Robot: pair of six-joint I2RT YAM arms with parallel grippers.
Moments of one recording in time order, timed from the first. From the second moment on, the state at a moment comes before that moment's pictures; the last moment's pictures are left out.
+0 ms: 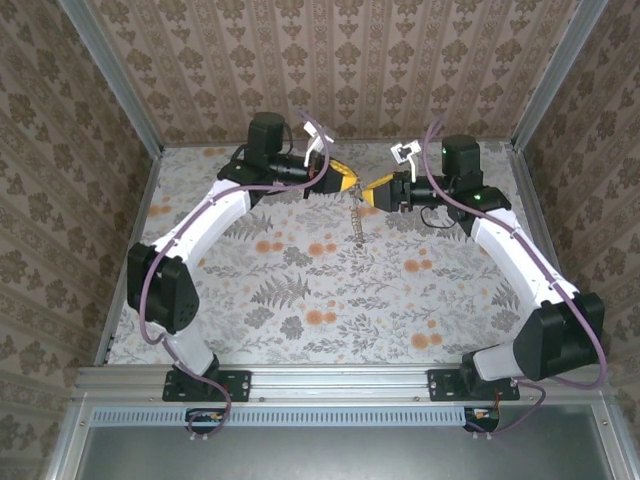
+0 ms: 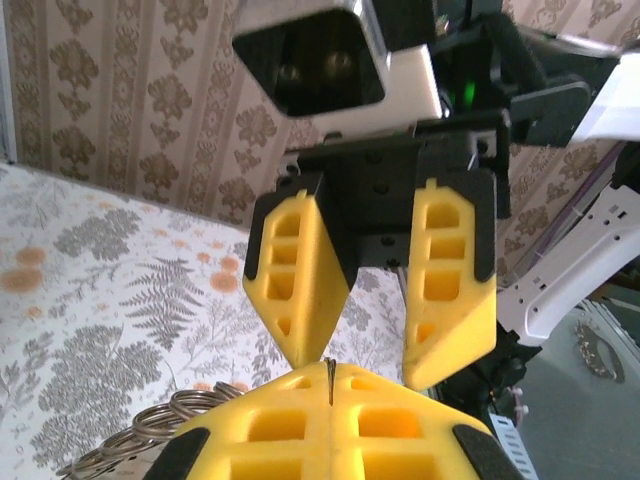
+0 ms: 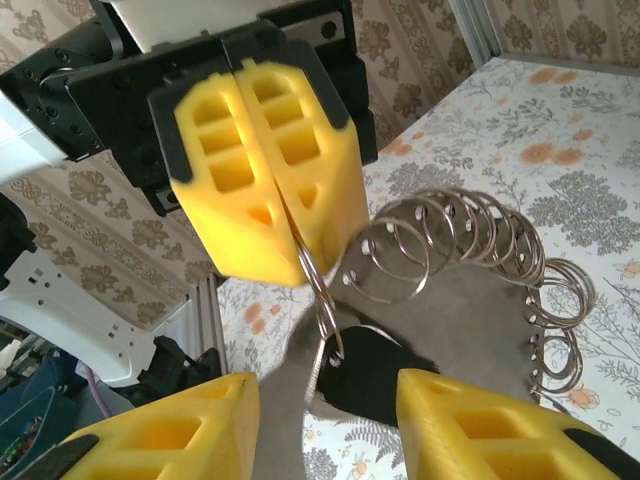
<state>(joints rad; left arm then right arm) -0.53 1.72 1.57 -0.19 1.20 -0.02 0.21 1.39 1.23 -0.29 -1.03 0.16</state>
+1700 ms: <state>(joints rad) -0.53 1.60 1.42 0.18 1.05 -0.24 0.22 1.38 1.16 -0.09 -1.06 0.31</state>
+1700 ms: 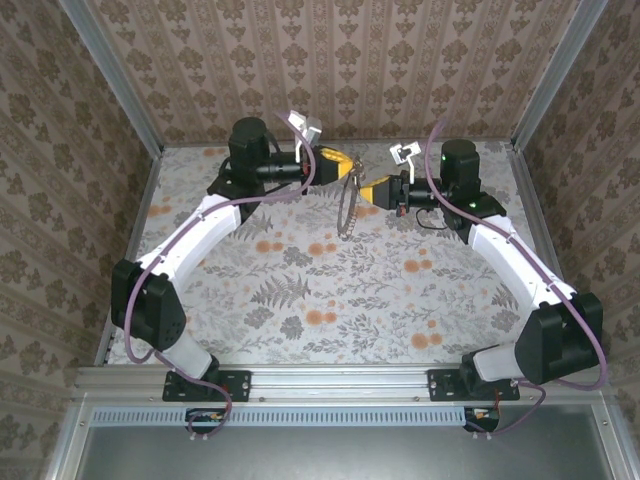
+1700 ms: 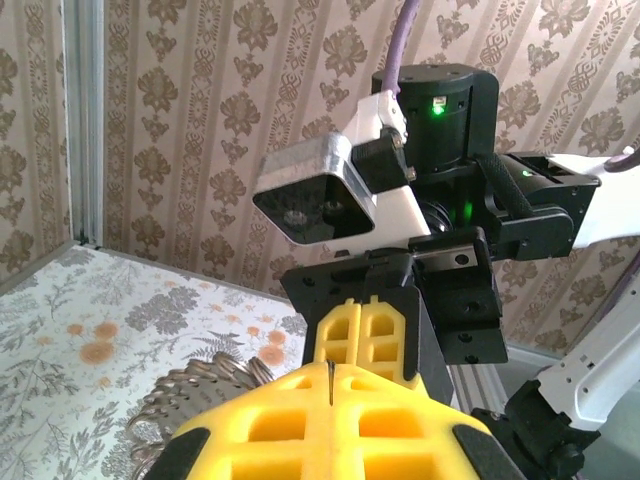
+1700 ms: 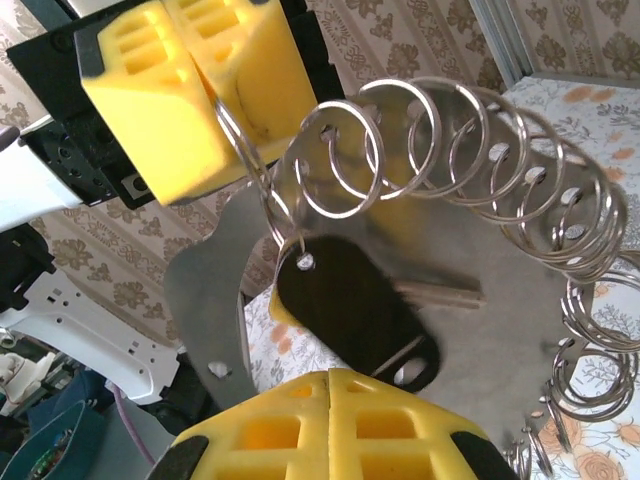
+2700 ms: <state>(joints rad) -0.53 1.60 1.39 0.29 1.04 -0.33 0.24 1.38 1.16 0.05 -1.03 0.43</state>
